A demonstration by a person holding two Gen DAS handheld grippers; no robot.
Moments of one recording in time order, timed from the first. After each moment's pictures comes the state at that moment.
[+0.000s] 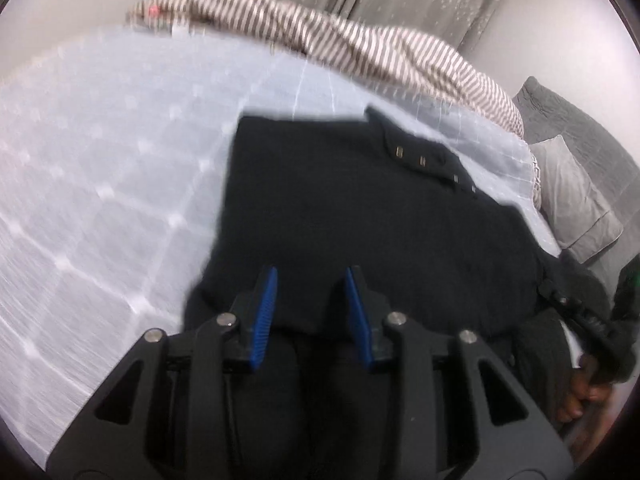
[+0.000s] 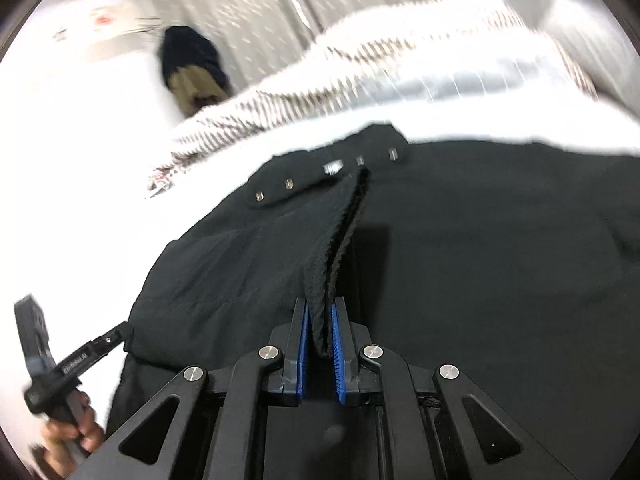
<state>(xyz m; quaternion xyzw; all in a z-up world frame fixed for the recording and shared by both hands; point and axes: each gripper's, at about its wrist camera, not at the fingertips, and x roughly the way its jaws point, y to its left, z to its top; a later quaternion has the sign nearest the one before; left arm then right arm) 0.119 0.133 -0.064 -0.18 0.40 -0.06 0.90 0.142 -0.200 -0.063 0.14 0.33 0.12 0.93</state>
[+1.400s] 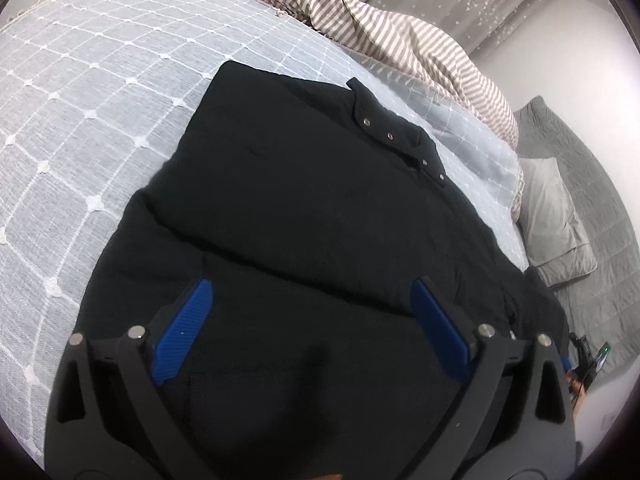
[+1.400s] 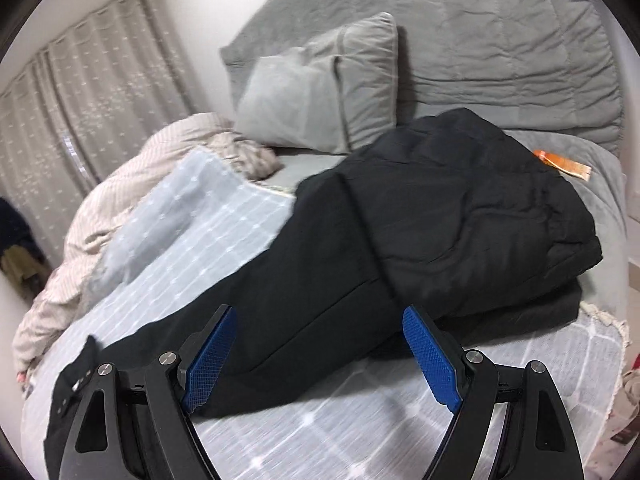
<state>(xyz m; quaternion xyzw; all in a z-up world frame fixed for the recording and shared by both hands) 0.088 0.090 -0.039 -0.26 0.44 -0.06 0.86 0.028 -0.648 -0.017 0.28 0.24 -0.28 0.89</state>
